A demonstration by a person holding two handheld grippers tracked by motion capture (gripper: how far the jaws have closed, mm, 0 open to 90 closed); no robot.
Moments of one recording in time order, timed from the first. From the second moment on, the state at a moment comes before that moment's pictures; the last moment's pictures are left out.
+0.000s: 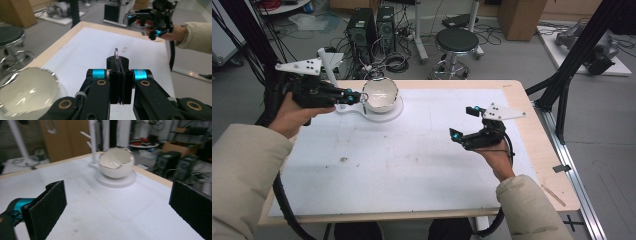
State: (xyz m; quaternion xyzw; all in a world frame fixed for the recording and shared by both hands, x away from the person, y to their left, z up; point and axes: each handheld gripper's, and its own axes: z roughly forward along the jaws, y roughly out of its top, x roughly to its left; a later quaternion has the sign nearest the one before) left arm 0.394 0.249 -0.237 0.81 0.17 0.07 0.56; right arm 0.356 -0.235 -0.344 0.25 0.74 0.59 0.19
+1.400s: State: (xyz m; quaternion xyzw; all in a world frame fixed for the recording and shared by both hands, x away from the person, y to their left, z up) left arm 0.474 0.347 -0.269 0.83 0.34 0.10 0.43; right arm 0.325 -0.312 -0.439 0.36 0.64 0.61 0.28
